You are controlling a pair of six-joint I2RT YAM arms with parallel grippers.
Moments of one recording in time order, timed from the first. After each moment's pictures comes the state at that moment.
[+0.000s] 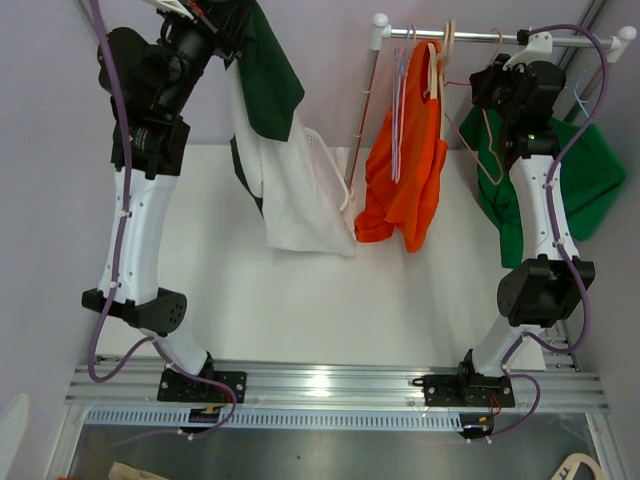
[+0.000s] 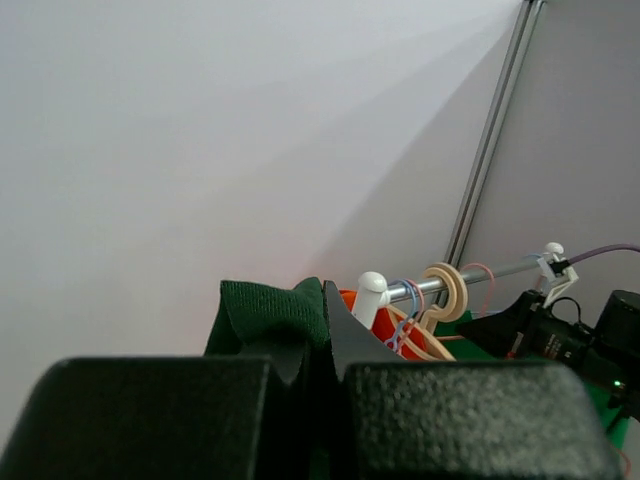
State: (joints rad) left arm -0.30 1.67 2.38 -0.22 0.24 -0.31; right arm -0.05 1.76 1.93 -0.16 -0.21 0.20
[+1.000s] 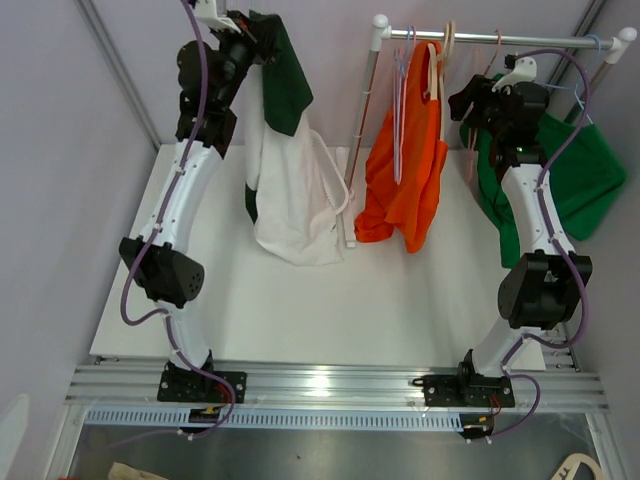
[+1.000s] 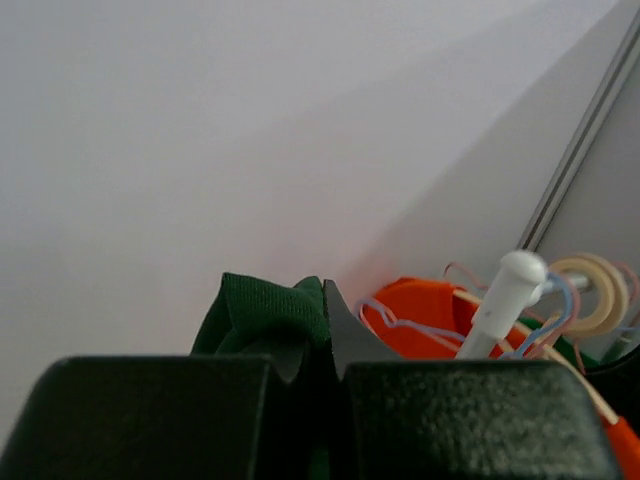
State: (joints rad) left arm -0.27 1.91 2.23 0.16 0.18 -0.36; right arm -0.05 1.74 1.73 -0.06 -0.23 0.24
